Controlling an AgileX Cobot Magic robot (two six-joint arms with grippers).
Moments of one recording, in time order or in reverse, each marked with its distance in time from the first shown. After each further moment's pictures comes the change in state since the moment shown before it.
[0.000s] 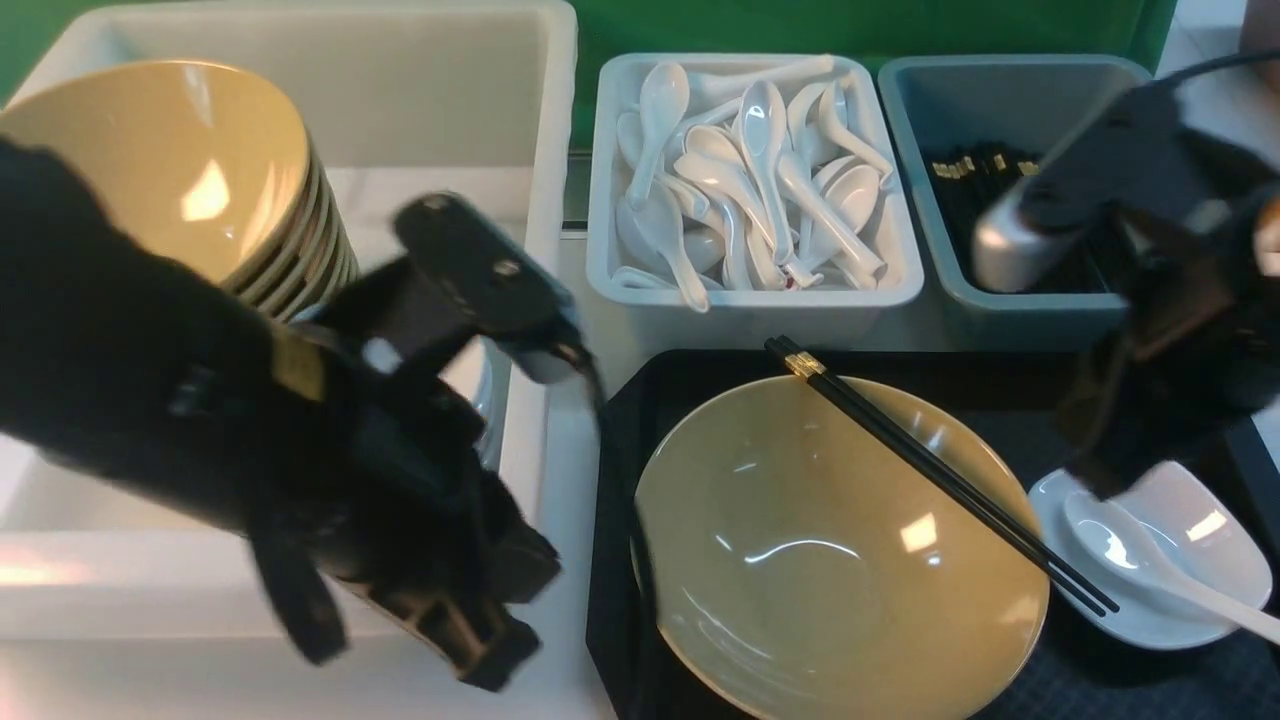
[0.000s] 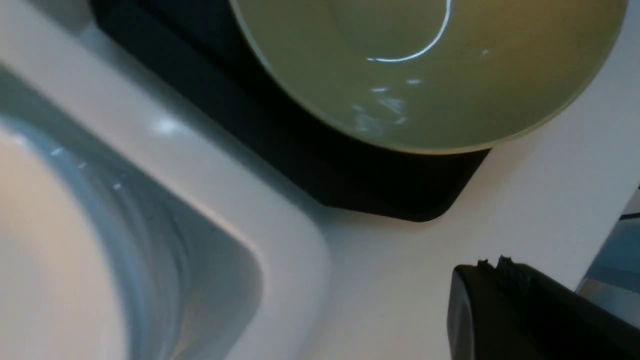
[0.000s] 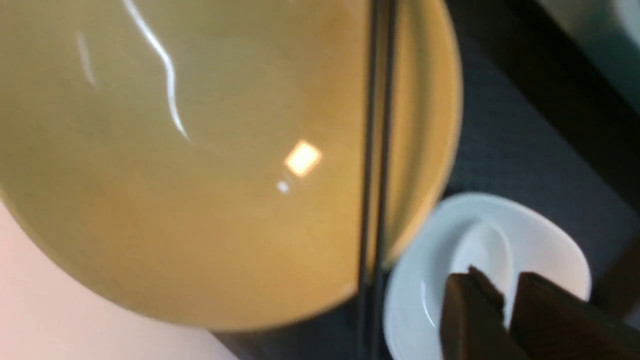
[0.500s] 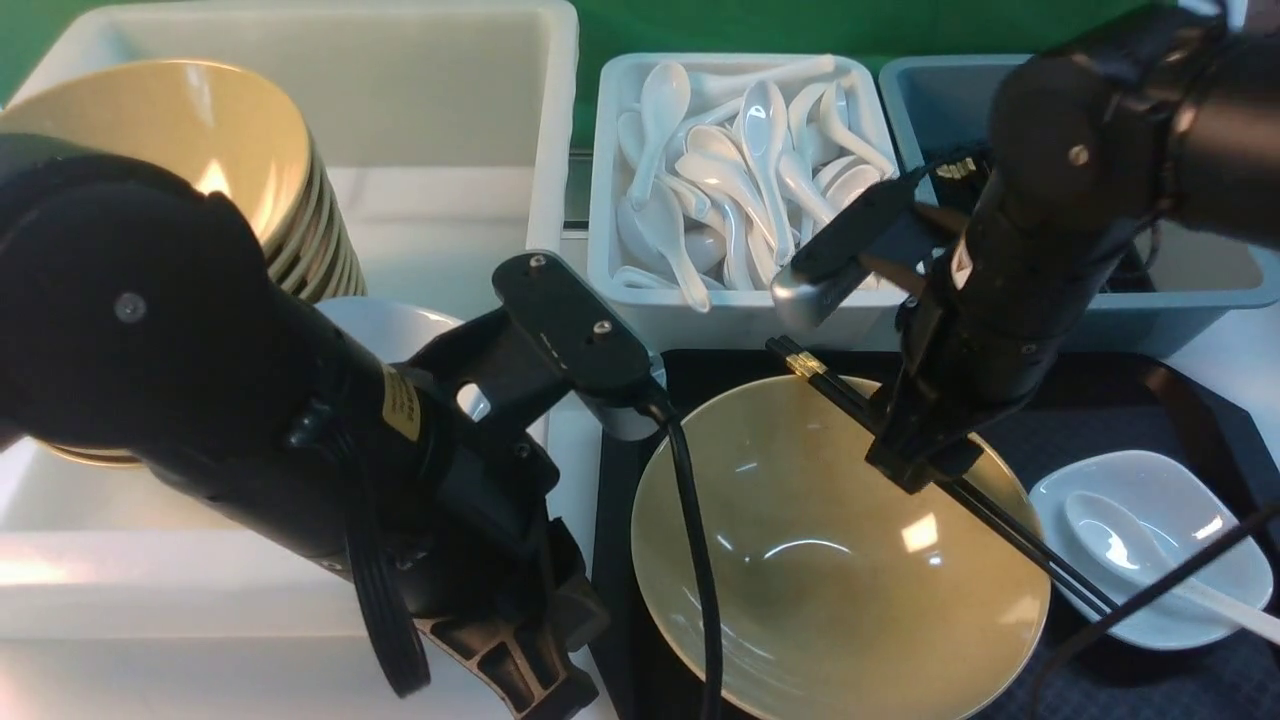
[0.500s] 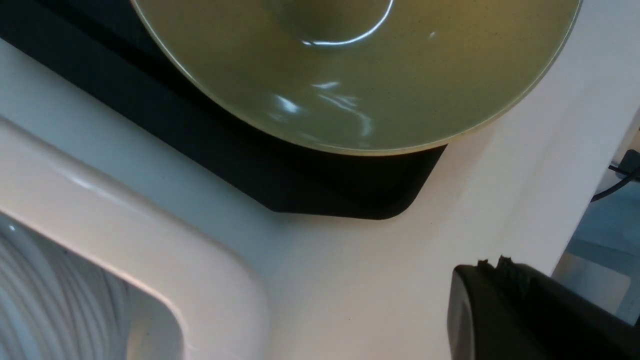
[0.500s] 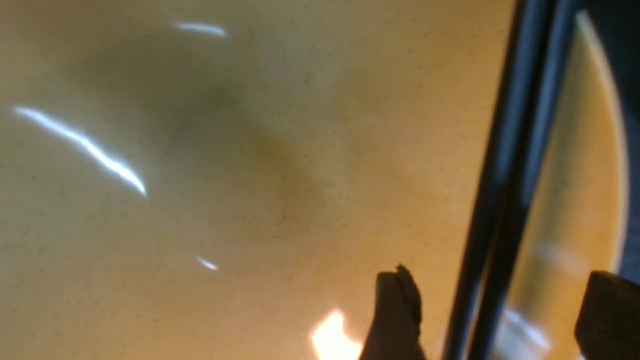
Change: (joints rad) right arm 0.012 0.385 -0.158 0.022 -0.009 -0.008; left arm -0.050 0.048 0.000 -0.012 0.000 -0.001
